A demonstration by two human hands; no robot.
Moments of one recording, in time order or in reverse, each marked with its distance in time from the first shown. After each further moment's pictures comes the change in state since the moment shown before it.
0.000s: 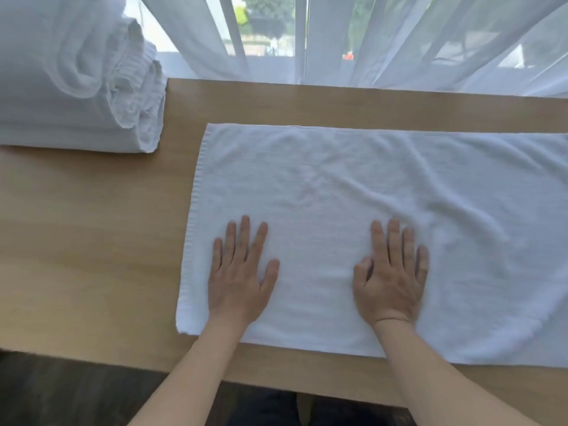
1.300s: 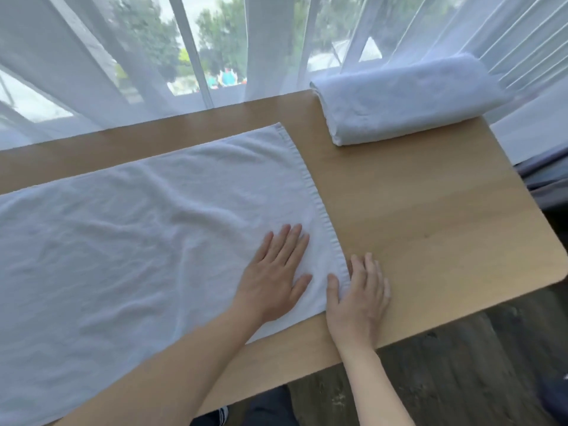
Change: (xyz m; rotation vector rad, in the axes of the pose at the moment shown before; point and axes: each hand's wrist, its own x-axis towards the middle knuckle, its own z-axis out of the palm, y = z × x) left_hand 0.018 0.412 0.065 0.054 -0.158 0.783; right_hand -0.047 0.305 -0.093 0.189 0.084 0.527
